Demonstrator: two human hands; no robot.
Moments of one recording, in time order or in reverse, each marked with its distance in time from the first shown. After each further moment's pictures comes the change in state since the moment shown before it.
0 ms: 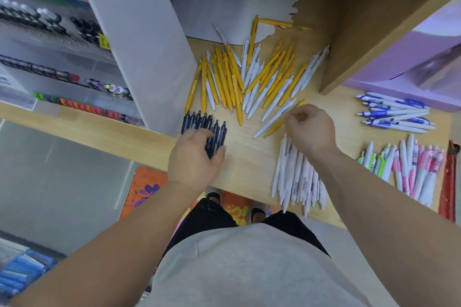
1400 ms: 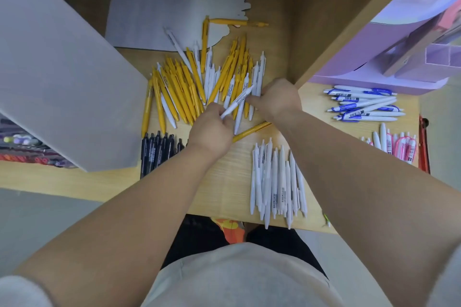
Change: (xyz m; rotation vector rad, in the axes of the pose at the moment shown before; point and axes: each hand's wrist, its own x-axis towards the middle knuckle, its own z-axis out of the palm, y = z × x) left_hand 0.102 0.089 0.059 -0.276 -0.309 -0.091; right_hand 0.101 -0.003 0.008 -0.292 -0.063 0.111
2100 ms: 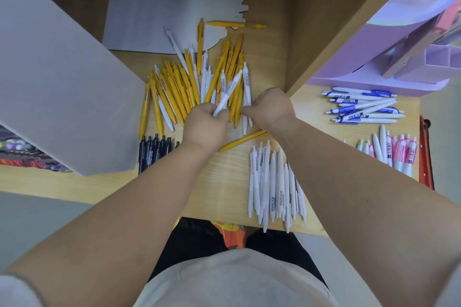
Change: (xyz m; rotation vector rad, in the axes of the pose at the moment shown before) left_hand 0.000 0.015 -0.008 -0.235 0.087 -0.124; right_hand -0.011 0.000 0.004 0.135 -0.138 -0.005
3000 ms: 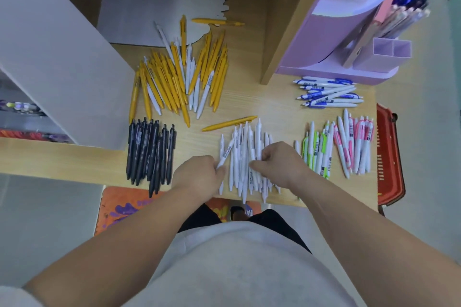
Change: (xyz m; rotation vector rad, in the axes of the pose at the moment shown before) left_hand -0.095 -0.078 0.020 0.816 -0.289 0.133; right_hand -0.146 0.093 -0.009 -0.006 -0.207 0.024
